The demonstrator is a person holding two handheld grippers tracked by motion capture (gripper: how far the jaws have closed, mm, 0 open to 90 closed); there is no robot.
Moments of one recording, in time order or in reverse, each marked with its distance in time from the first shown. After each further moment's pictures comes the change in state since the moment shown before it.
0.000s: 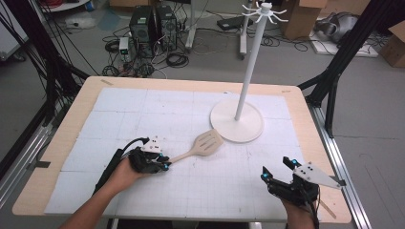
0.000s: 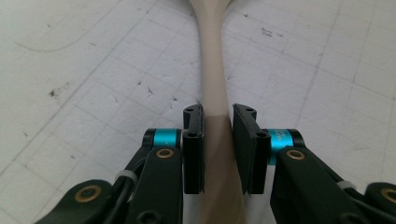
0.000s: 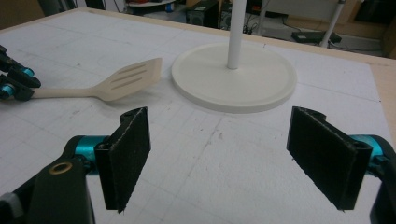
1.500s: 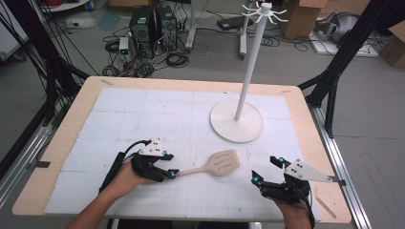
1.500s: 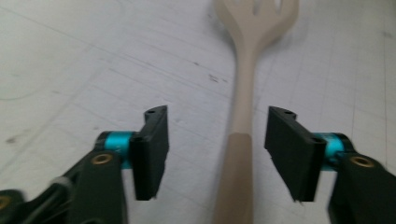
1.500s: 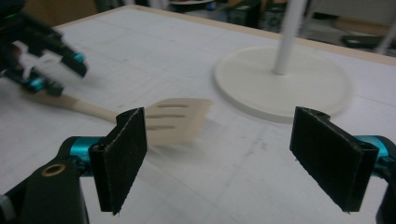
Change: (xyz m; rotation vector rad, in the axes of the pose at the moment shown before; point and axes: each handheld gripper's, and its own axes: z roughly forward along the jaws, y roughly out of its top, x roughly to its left) left arm -0.018 0.011 -0.013 -0.138 -0.050 -0.011; right arm 0.011 0.006 0.016 0.016 0.223 -0.055
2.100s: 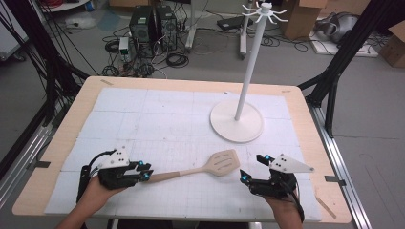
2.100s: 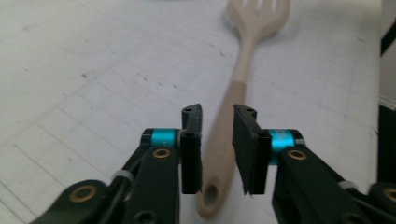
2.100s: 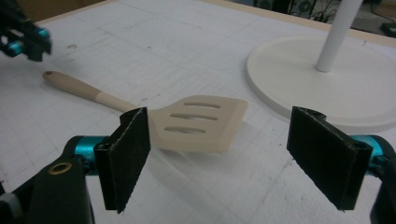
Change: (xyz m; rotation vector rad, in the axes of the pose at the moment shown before) left arm -0.015 -0.055 -0.065 -0.084 0.037 -0.042; right arm 0.007 0.006 0.022 0.057 0.041 -0.015
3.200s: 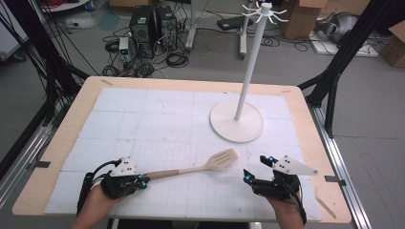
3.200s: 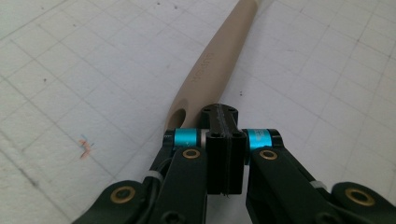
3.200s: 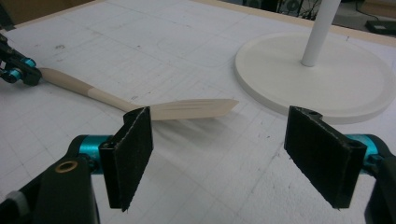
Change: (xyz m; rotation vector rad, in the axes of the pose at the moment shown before) left arm -0.009 -0.011 0.012 0.194 0.122 -0.056; right arm -0.001 -0.003 -0.005 -0.005 -0.037 0.014
